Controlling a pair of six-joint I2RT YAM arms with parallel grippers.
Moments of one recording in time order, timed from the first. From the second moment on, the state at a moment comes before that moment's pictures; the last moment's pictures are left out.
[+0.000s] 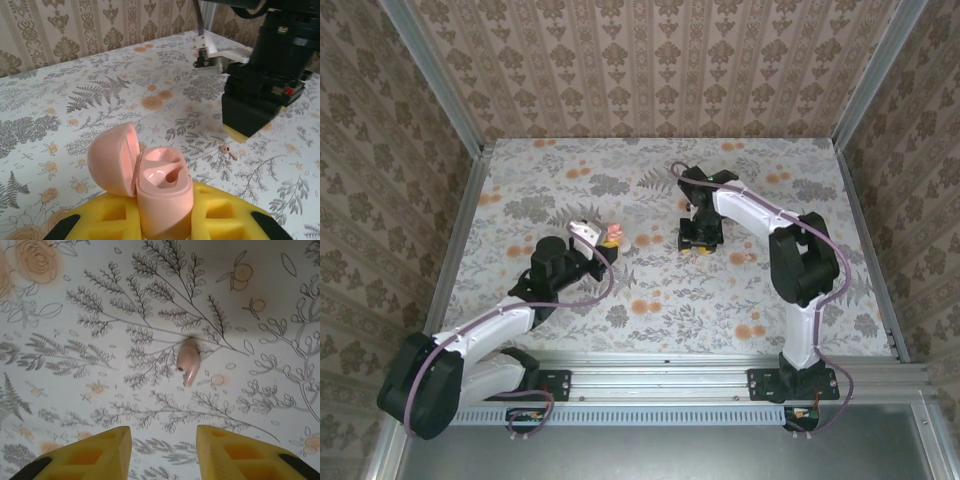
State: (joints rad) left arm -0.56 1.08 0.39 0.43 0.29 -0.01; right arm 0.45 2.00 1.59 -1.11 -0.16 0.50
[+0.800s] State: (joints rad) left arm -0.56 1.10 0.36 0.44 0.33 0.06; right arm 0.43 2.18 1.69 -1.15 -0.11 0.53
